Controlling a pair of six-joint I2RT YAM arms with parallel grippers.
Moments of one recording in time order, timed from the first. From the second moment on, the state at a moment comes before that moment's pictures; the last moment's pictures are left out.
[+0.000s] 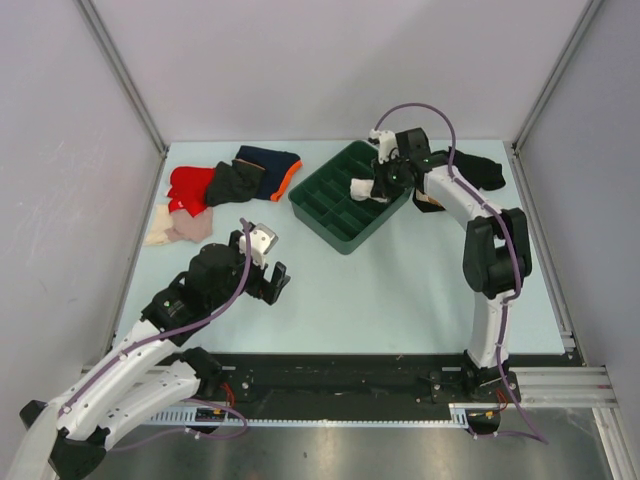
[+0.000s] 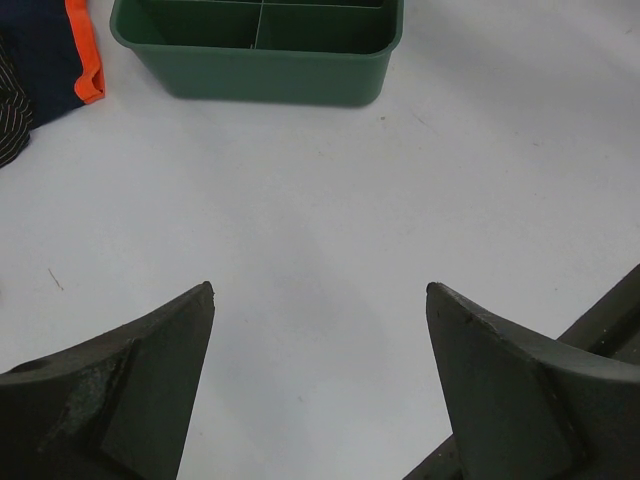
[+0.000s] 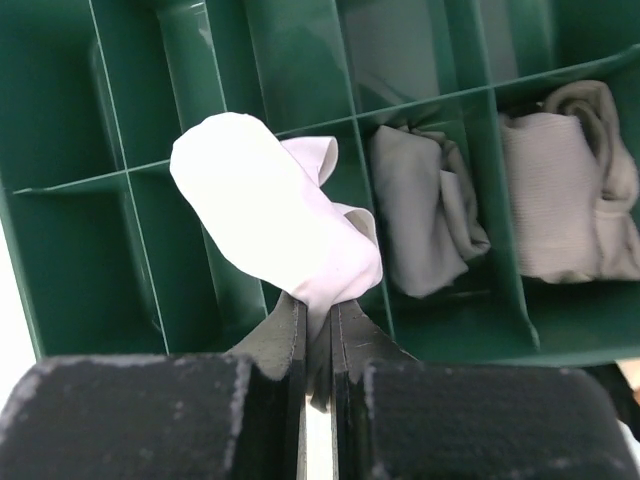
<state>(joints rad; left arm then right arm) -0.67 0.69 0.72 -0.47 -0.02 0.03 0.30 2.01 1.69 -0.48 -0.33 -0.12</state>
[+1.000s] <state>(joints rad) -0.67 0.69 0.72 -0.48 -0.02 0.03 0.38 2.13 1.71 -0.46 -0.16 -0.15</state>
